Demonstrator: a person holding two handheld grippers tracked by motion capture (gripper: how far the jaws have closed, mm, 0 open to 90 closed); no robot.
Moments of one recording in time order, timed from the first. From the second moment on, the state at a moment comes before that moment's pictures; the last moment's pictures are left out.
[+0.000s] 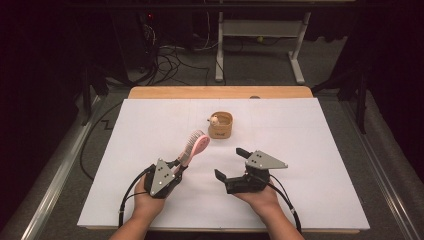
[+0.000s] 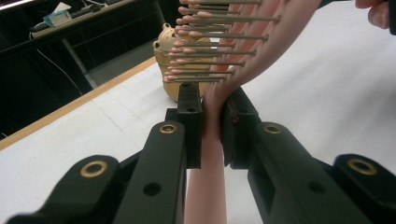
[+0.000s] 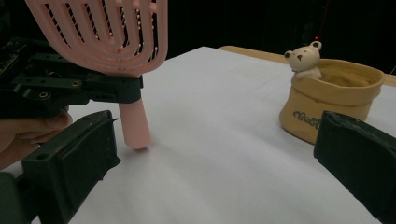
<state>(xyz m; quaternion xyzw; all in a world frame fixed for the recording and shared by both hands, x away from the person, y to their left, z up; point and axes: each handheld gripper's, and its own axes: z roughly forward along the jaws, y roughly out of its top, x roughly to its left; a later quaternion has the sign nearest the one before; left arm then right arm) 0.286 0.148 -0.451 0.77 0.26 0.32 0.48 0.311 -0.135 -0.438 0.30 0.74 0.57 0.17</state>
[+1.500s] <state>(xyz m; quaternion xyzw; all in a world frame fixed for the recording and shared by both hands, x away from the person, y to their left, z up) 0.274 0.132 -0.452 0.78 0.24 0.33 0.48 0.299 -0.097 -0.417 0.26 0.74 0.61 0.12</state>
